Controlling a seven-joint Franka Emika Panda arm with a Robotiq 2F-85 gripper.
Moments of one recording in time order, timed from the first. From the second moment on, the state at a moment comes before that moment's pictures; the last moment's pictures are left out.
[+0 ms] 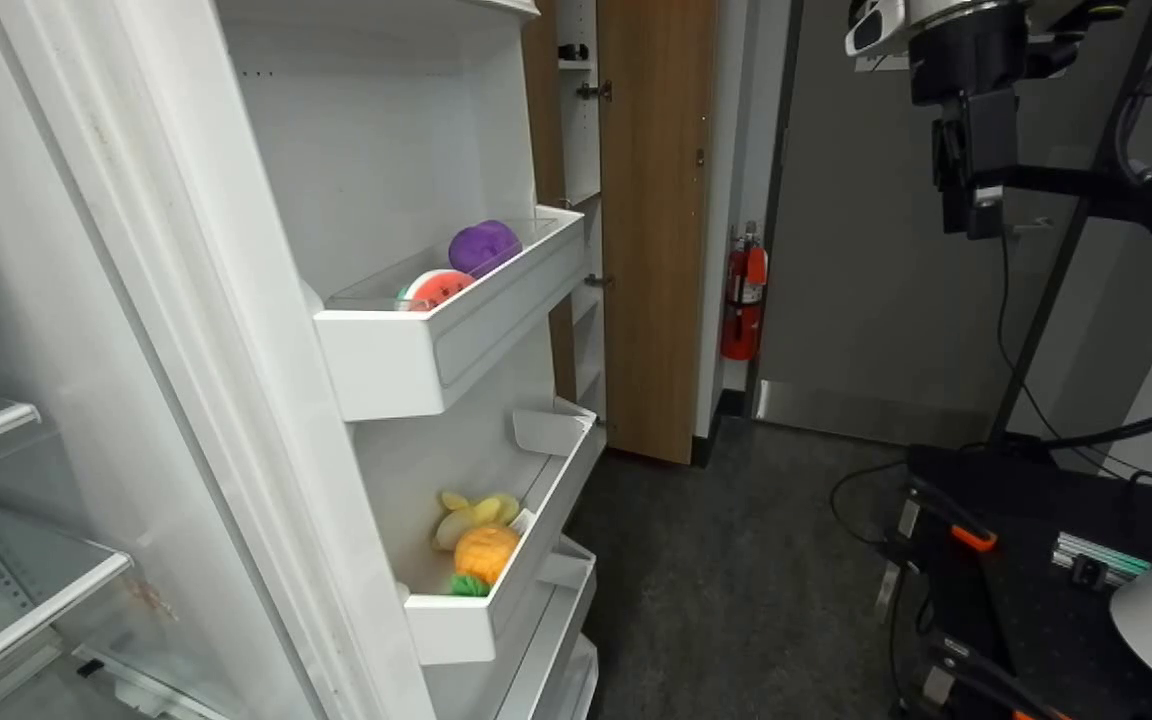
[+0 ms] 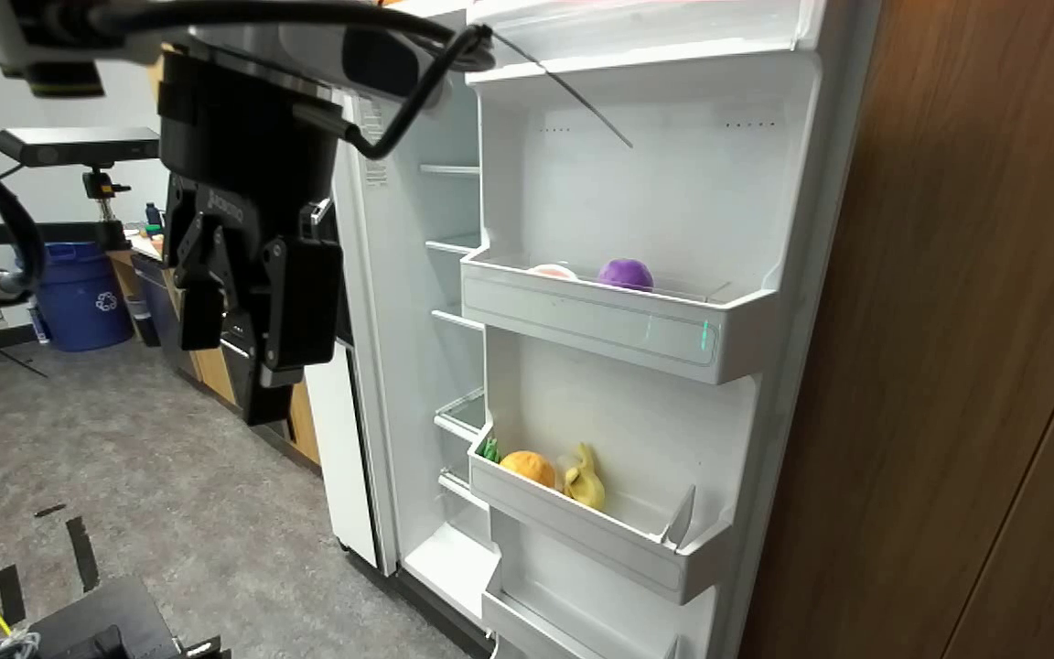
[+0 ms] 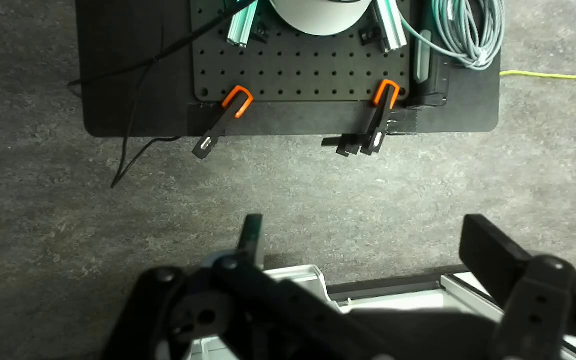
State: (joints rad) arm -0.07 -0.75 -0.26 -2.55 -0.06 1.56 -0.23
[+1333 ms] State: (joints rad) arm -0.07 -0.71 -0.25 -2.53 -0.06 1.77 -0.22
